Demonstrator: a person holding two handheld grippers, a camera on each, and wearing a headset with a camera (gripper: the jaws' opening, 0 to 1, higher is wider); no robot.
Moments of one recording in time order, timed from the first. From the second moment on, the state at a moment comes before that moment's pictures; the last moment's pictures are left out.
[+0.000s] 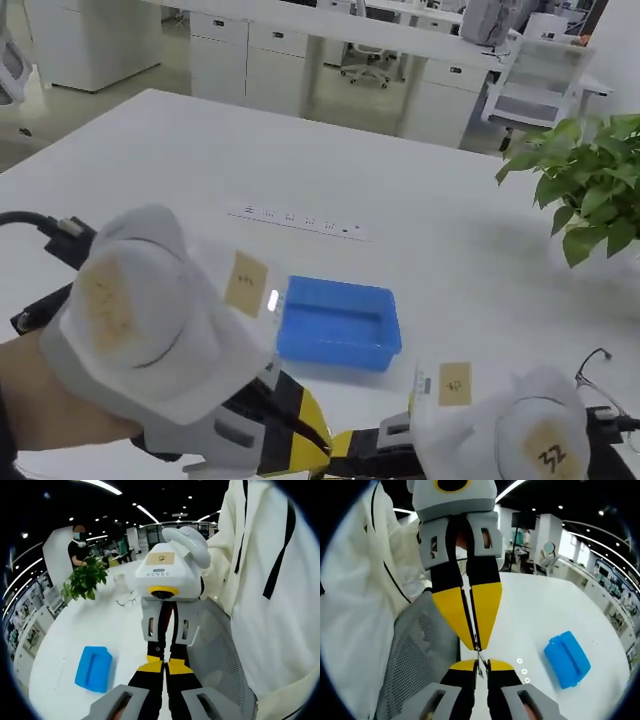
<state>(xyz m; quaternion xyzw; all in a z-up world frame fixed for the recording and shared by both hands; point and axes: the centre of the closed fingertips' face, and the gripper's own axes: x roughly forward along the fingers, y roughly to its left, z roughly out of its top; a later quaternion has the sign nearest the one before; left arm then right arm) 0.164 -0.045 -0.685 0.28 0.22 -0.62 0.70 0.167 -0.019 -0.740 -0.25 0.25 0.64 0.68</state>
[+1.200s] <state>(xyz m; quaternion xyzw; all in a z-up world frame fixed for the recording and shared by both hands) 0.200 0.048 -0.767 0.06 0.25 -0.27 0.93 0.266 0.010 -0.768 -0.12 0.24 0.57 0.77</state>
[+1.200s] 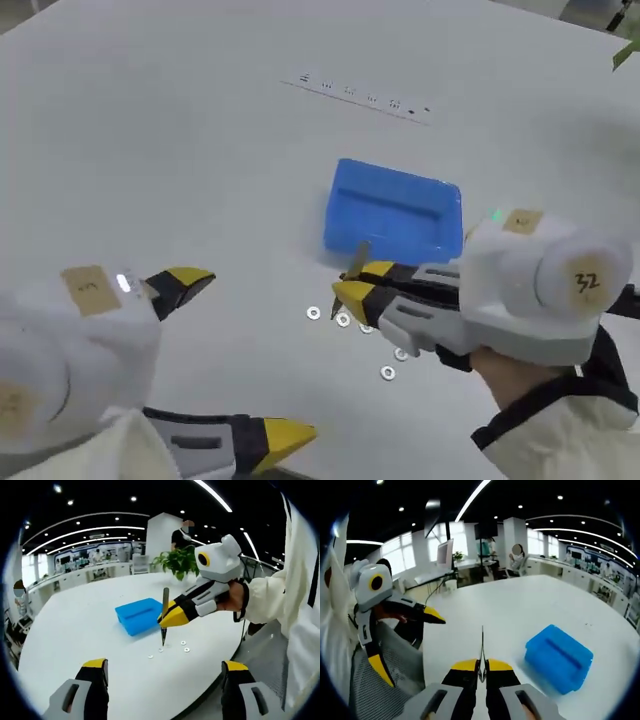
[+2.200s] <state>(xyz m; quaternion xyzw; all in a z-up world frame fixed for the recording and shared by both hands) 0.212 0.065 -0.789 0.07 0.28 -0.19 0.94 0.294 0.025 -0.821 -0.12 0.25 0.56 0.78</state>
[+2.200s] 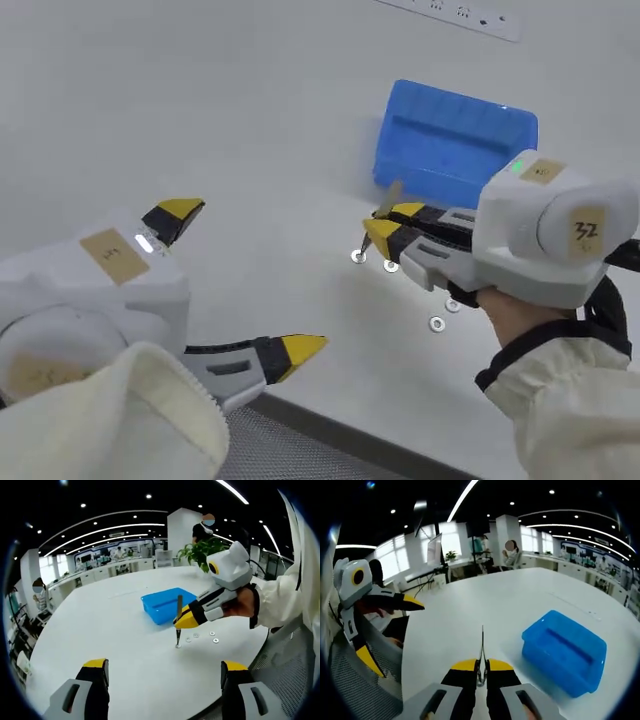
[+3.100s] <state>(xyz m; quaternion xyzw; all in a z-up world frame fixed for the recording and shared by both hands) 0.213 0.073 -0.789 0.11 0.28 -0.20 0.93 0.286 0.018 -0.829 -0.16 0.26 0.54 0.78</state>
